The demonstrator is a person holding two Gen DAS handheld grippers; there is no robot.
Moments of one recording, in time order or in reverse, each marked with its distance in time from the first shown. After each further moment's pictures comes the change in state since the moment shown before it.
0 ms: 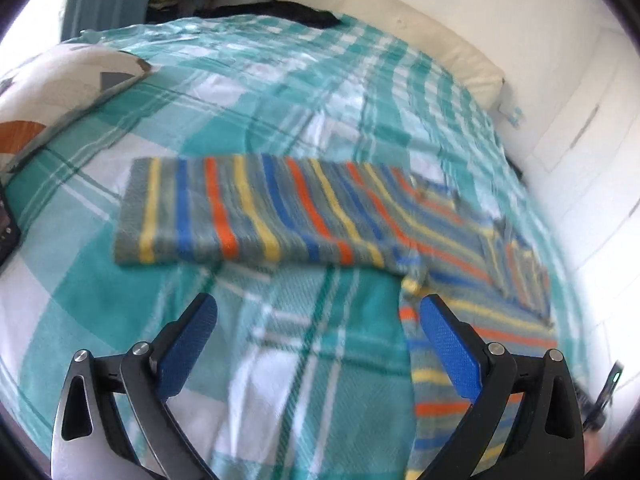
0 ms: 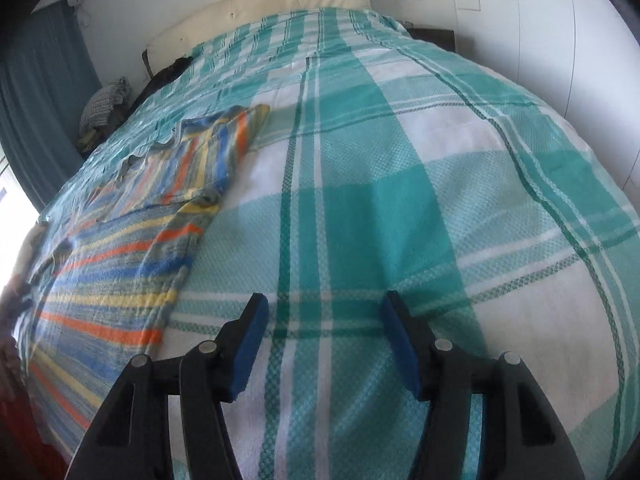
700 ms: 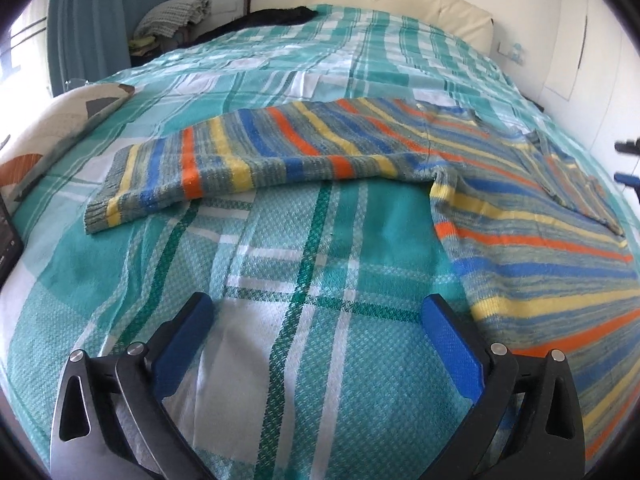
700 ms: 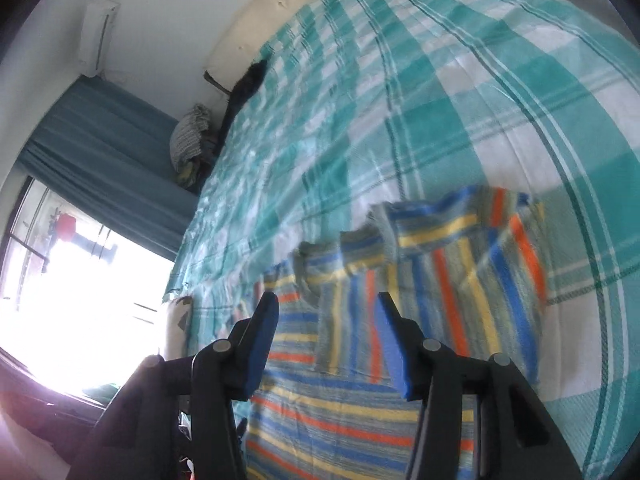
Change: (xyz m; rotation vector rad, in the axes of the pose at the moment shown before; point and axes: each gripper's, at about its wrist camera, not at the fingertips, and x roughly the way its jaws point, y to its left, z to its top) left arm 0.050 -0.037 -0.078 0.304 -0.005 0.189; right arm 0.083 0.116 0.189 0.287 0.267 0.494
